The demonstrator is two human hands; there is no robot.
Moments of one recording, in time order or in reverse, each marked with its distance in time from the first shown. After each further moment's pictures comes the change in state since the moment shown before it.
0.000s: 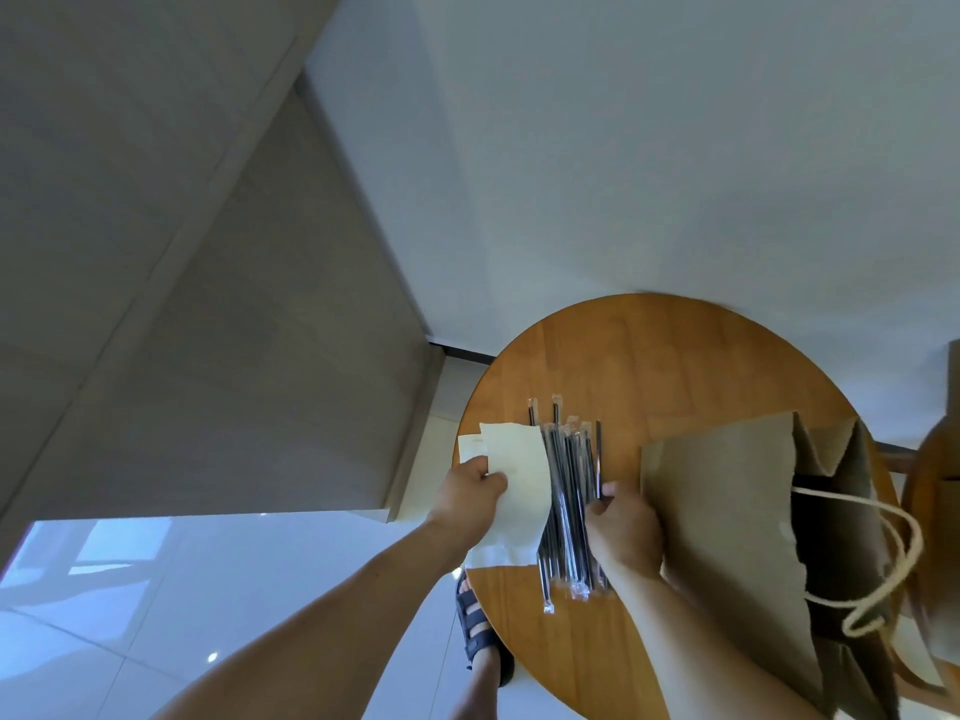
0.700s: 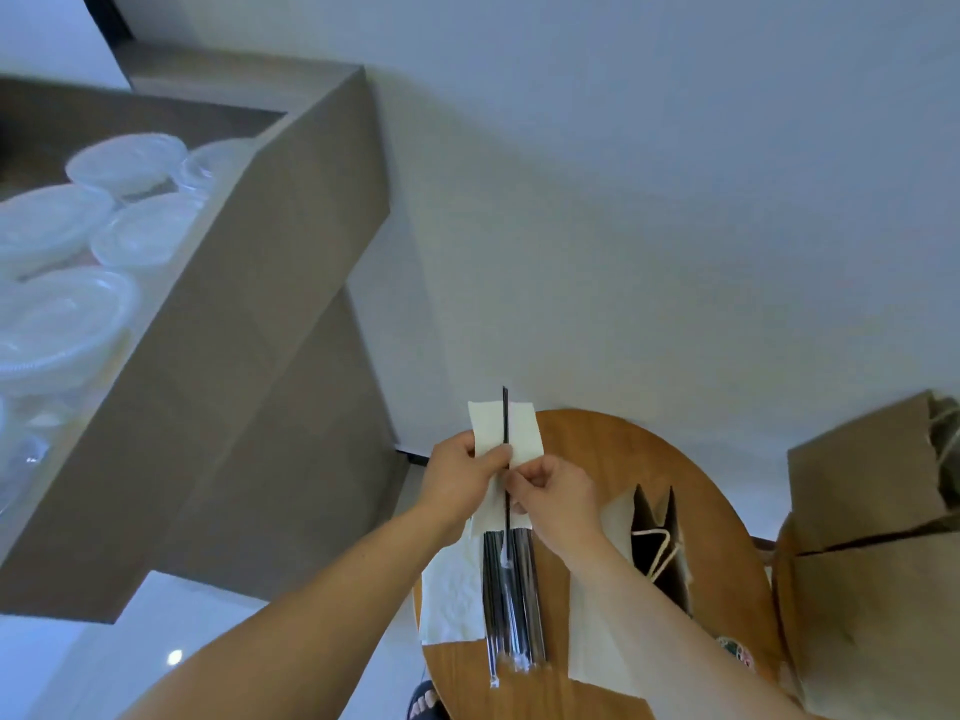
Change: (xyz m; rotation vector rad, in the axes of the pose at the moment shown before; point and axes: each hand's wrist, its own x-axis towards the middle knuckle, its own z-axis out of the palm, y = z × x) left_hand -0.100 0.132 -0.021 -0.291 0.038 0.452; right_hand -0.056 -0.138 -0.154 0.453 -0.116 -0.391
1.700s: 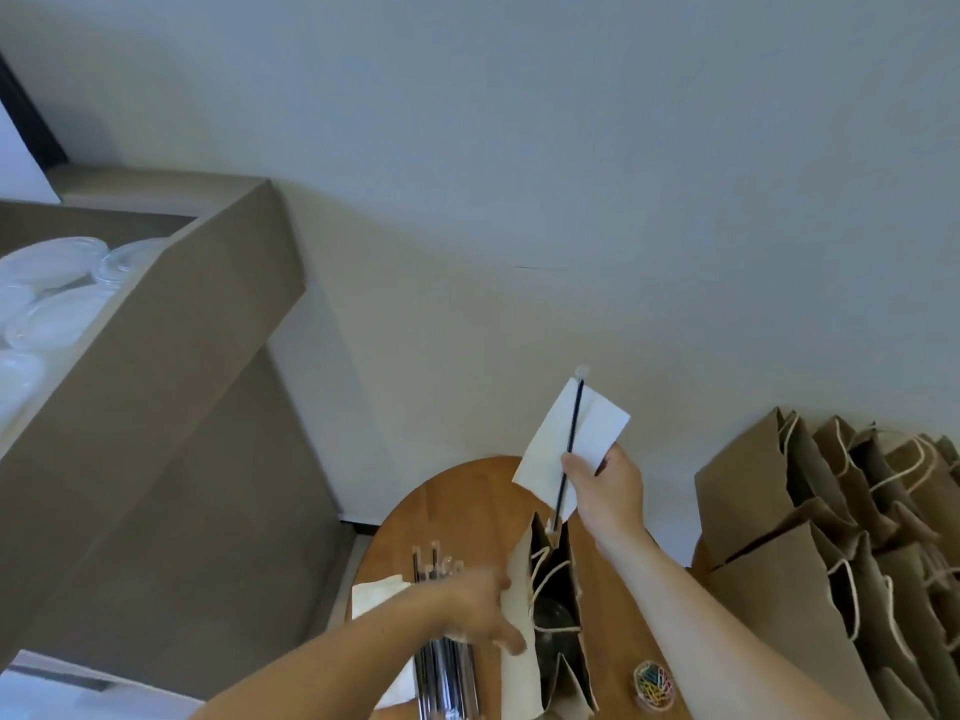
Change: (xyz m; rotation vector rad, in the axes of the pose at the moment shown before) left_hand -0.042 -0.020 0.094 0.984 -0.758 -0.123; right_hand -0.004 -0.007 -0.159 0.171 0.376 -0.049
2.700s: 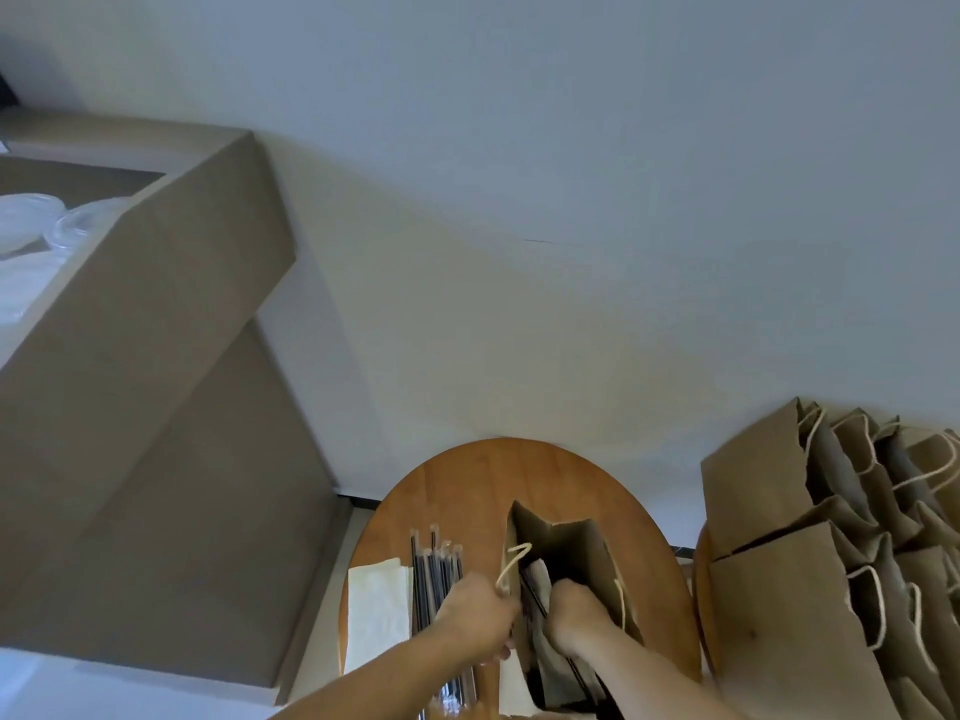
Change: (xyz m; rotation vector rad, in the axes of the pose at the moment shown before) left_hand 0.019 -0.004 0.035 -0.506 0.286 -0.164; right_hand -0.044 0.124 0.029 -1.055 -0.671 0.307
